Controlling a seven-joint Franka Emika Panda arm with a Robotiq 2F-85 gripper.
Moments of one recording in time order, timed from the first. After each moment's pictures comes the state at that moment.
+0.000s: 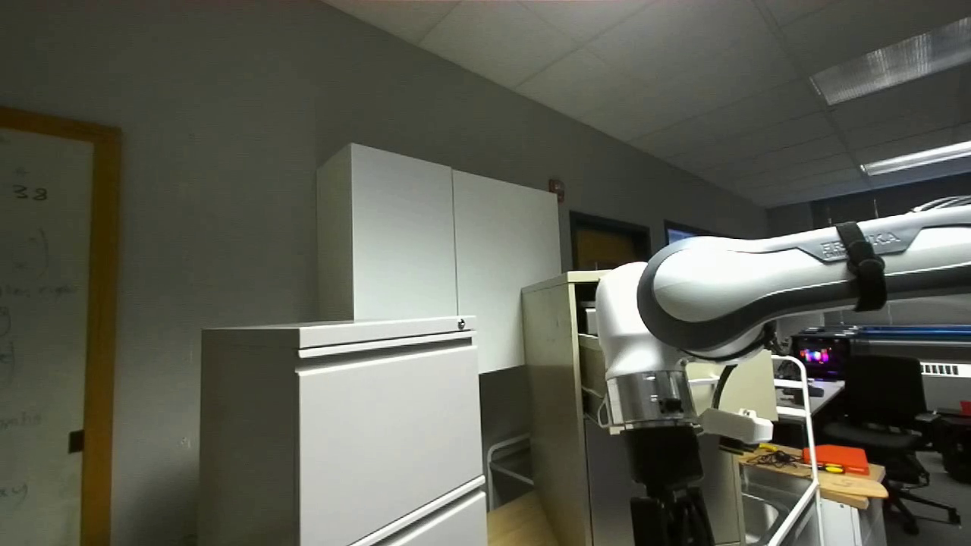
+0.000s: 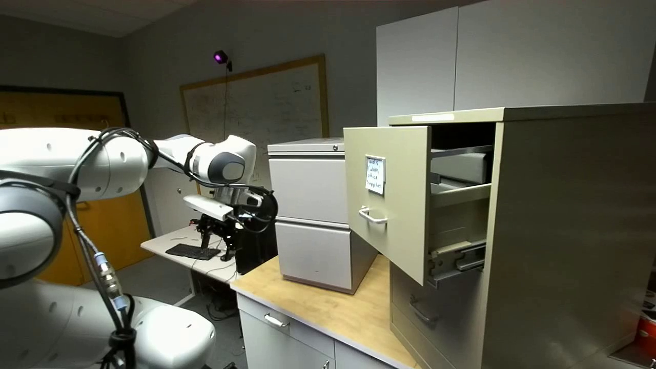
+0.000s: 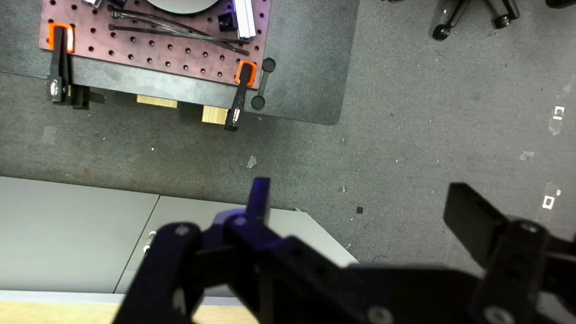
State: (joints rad) arm 0.20 -0.80 0.03 -2.52 0.29 1.51 0.03
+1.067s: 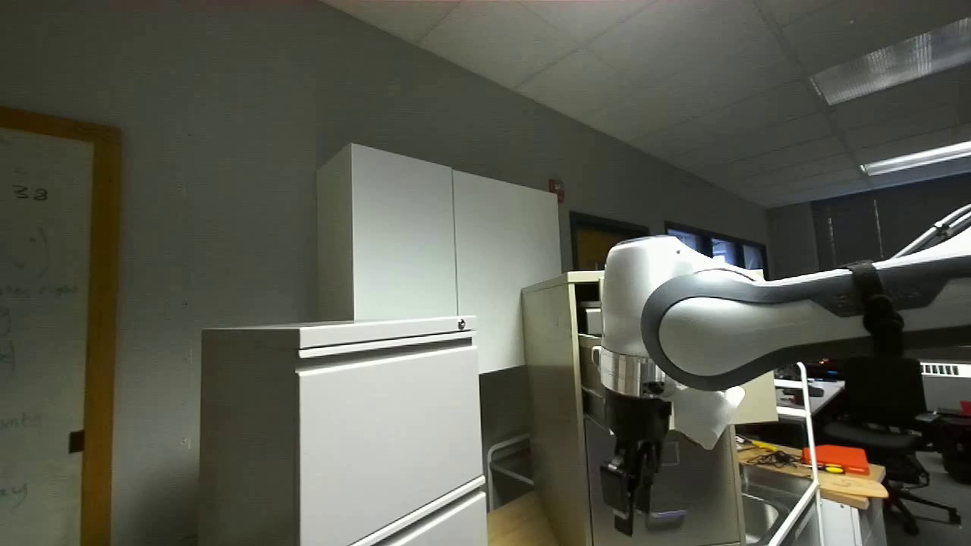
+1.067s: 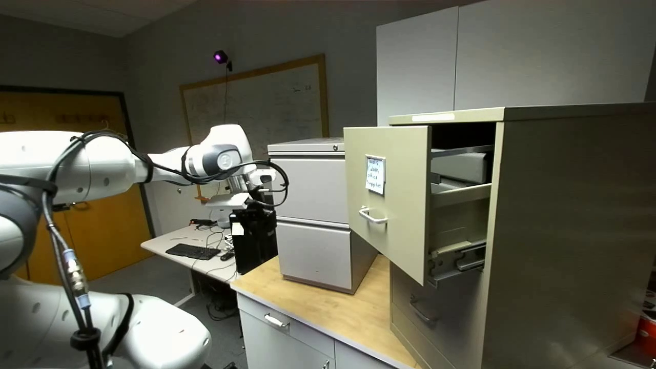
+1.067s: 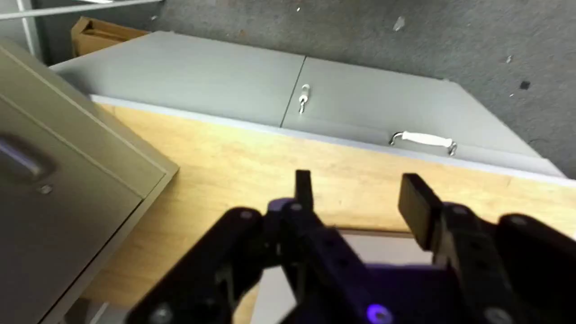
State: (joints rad) arm 0.05 -0.84 0.12 -2.52 -0.05 1.85 0.04
